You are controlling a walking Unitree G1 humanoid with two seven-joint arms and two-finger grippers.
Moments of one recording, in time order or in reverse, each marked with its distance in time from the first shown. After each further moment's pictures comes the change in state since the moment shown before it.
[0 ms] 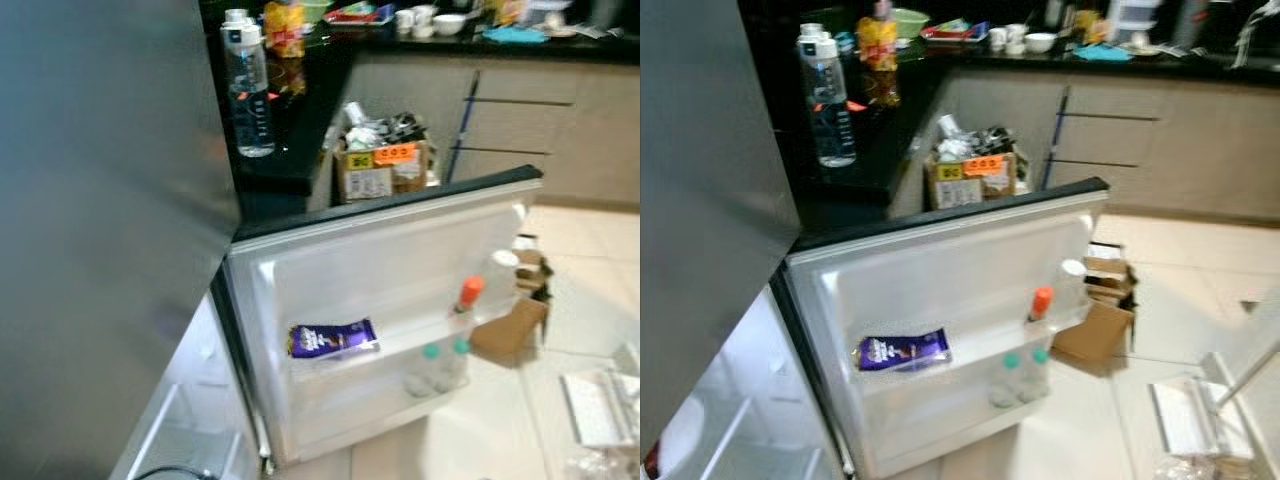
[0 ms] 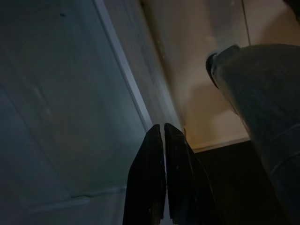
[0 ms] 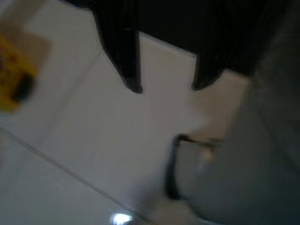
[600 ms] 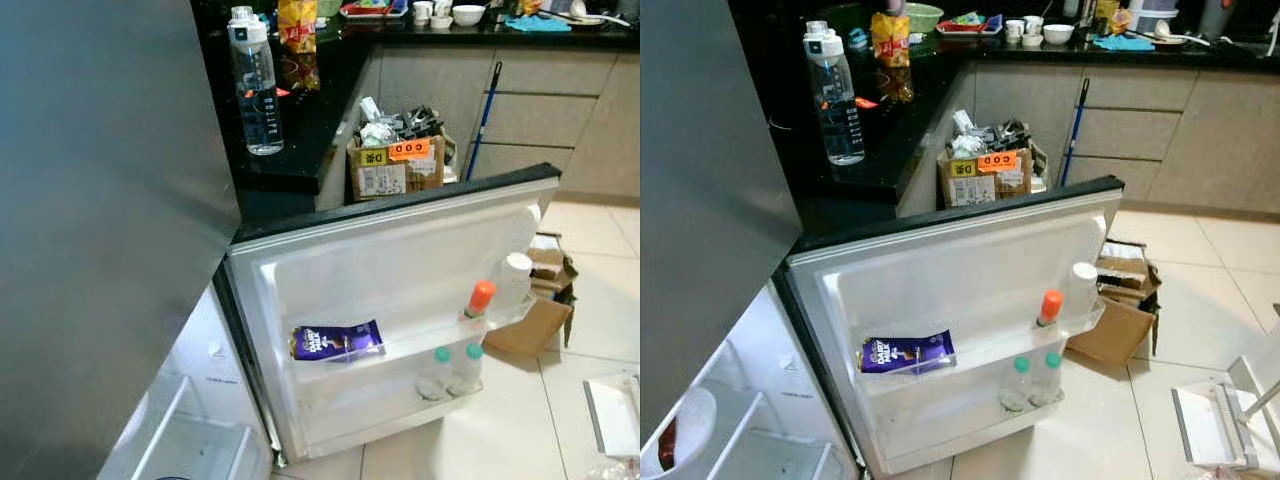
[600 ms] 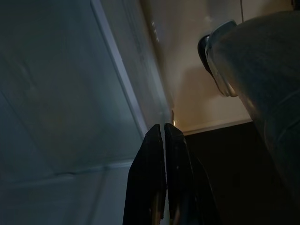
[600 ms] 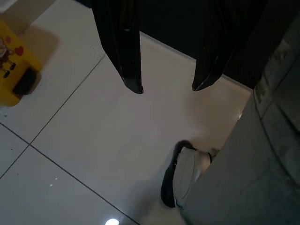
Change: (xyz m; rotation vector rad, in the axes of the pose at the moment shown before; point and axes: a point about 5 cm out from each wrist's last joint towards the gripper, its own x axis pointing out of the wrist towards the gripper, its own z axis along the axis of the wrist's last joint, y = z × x) left arm 0.000 -0.002 -0.003 0.002 0.029 -0.016; right arm -0.004 -0.010 -0.011 0.001 0.006 -0.003
